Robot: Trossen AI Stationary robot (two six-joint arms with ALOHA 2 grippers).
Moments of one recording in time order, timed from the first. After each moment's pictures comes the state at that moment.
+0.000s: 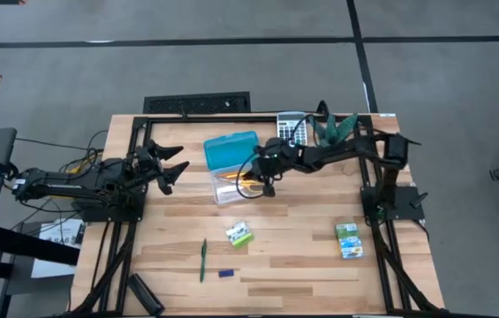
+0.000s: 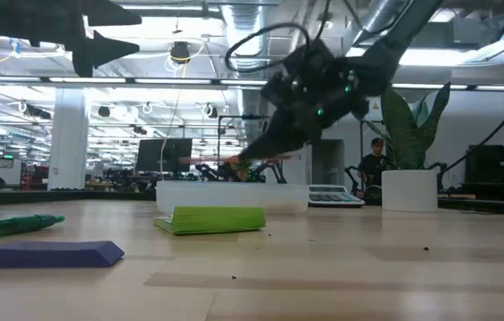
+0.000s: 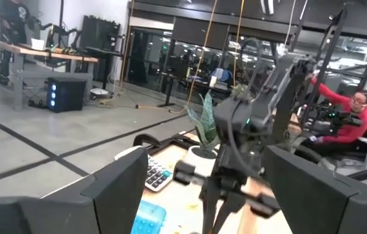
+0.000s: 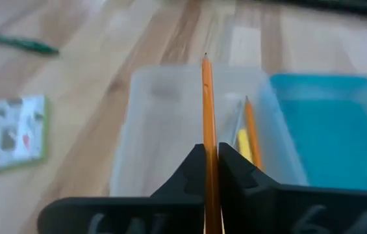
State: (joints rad) left arm 0.00 0.38 0.26 0.24 -0.44 -0.20; right arm -0.27 1.87 0.96 0.37 -0.37 -0.32
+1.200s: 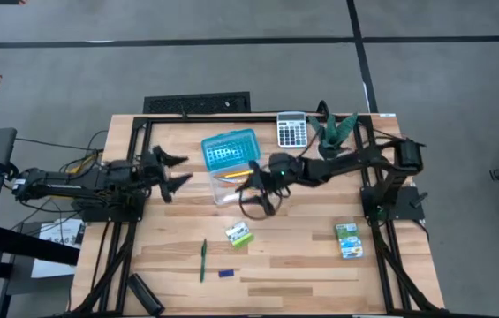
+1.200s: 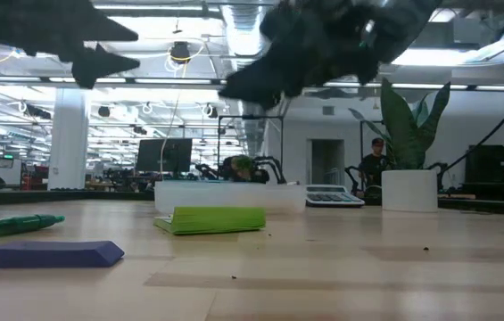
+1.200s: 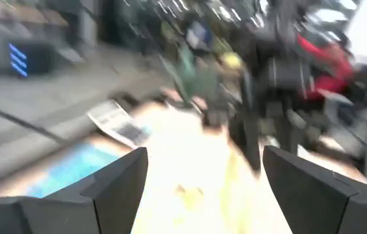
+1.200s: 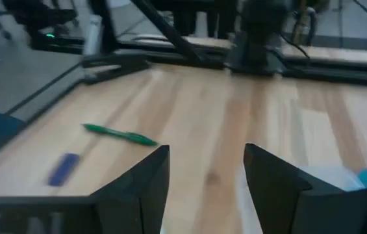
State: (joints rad) left arm 0.00 0.38 0.26 0.06 -0.29 -0.25; right arm -0.08 1.73 0.96 0.46 -0.37 -0.09
